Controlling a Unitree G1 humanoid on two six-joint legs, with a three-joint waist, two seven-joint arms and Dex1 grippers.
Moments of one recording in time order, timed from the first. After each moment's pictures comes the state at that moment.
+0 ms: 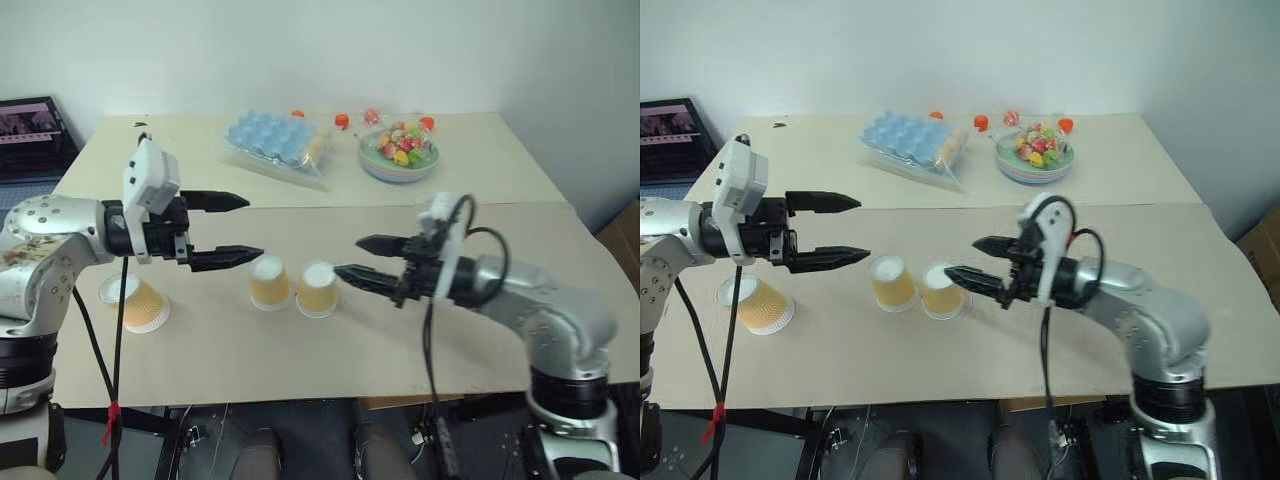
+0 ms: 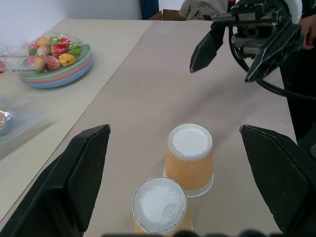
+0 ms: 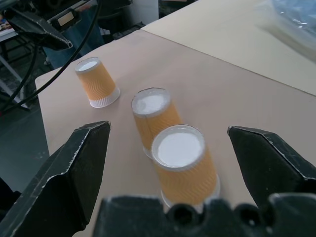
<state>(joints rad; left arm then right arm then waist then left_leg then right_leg) -0.58 0.94 0.14 -0.20 -0.66 0.65 -1.15 -0.51 -0.59 -0.17 -0.50 0.81 1.09 0.69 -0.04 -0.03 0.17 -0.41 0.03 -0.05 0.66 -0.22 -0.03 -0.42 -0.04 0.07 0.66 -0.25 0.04</state>
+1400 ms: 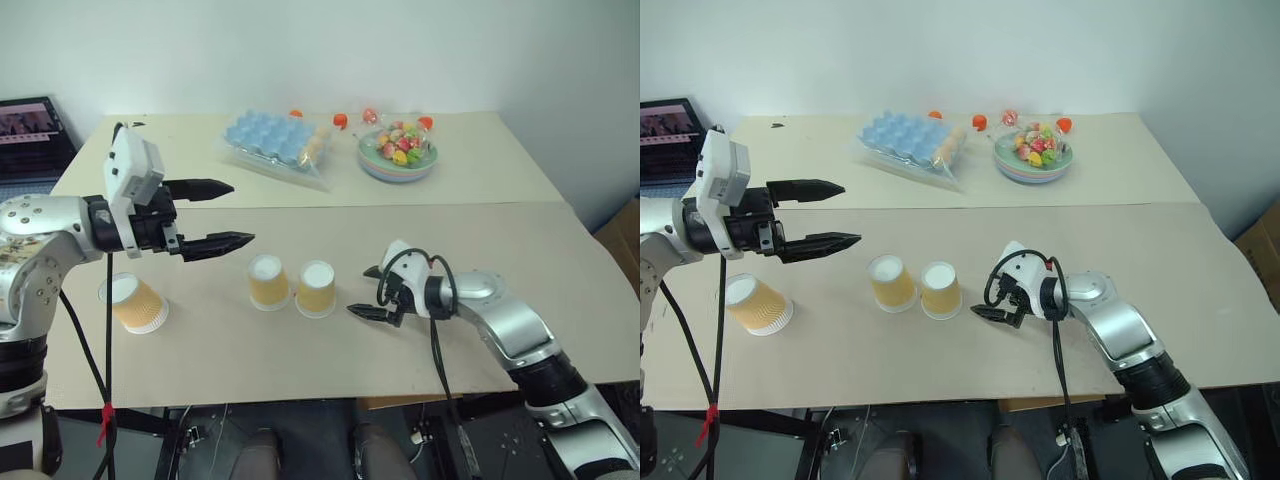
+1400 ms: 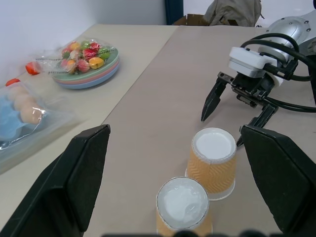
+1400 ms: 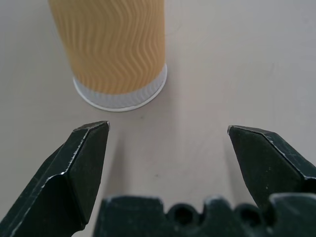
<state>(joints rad) -0.55 0.96 0.20 -0.25 -0.67 0.66 -1.08 -0.54 -0.59 0.31 -0.07 0.20 0.53 0.83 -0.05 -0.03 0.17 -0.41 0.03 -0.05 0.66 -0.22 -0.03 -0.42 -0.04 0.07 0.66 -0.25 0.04</state>
